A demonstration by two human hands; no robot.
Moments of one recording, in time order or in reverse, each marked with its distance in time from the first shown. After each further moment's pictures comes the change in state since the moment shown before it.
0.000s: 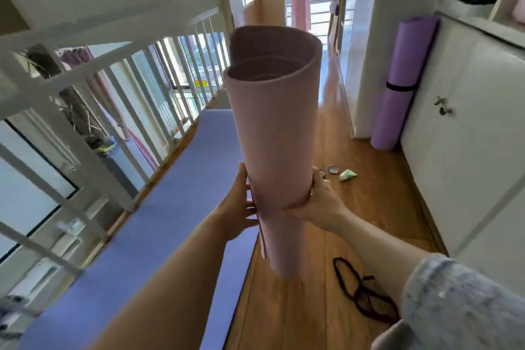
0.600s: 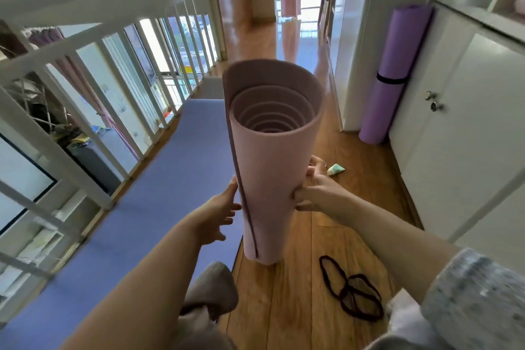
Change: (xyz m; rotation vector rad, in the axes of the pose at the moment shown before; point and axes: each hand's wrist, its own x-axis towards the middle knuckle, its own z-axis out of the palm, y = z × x) left_hand 0.044 -0.002 -0.010 0.318 0.013 -0.182; right_hand 0.038 0.013 -0.037 0.335 -0.285 0.278
